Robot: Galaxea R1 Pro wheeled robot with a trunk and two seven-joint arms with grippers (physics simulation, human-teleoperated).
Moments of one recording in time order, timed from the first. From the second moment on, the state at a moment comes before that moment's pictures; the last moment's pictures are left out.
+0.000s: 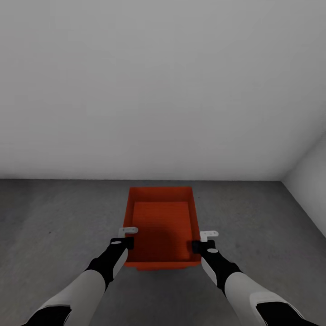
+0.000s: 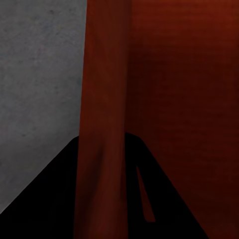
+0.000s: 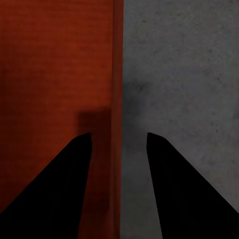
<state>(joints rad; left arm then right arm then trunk) -0.76 -0.15 0.05 -0.39 -0.05 0.22 0.23 -0.77 0.11 0.03 -0.25 0.05 0.02 -0.14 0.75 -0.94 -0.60</state>
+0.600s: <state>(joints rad) -0.76 -0.15 0.05 -0.39 -0.05 0.21 0.23 -0.77 0.11 0.03 -0.25 0.05 0.02 -0.14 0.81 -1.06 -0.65</state>
